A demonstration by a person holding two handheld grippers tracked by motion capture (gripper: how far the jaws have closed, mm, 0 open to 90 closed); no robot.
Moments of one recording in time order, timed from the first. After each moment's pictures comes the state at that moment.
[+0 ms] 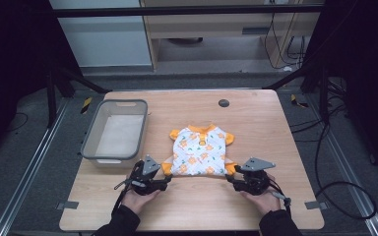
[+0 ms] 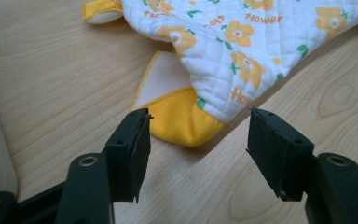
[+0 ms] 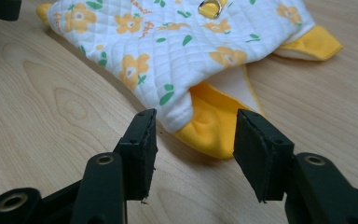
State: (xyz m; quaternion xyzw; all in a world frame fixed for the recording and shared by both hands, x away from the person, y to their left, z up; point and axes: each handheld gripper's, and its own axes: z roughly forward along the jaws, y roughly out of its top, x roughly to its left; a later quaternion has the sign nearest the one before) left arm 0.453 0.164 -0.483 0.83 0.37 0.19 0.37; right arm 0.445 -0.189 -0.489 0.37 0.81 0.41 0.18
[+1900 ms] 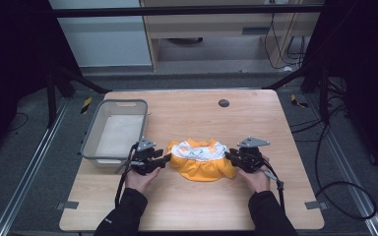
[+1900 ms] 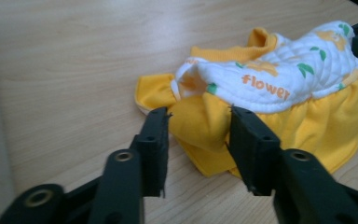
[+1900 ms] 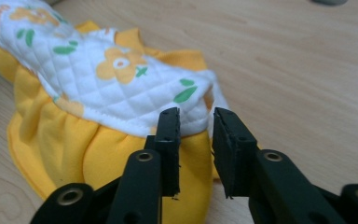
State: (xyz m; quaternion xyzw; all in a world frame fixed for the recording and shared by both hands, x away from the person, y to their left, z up) left arm 0.494 0.175 -0.455 0.77 0.43 0.16 0.44; right arm 0.500 -0.183 -0.470 0.43 0.77 0.42 0.19
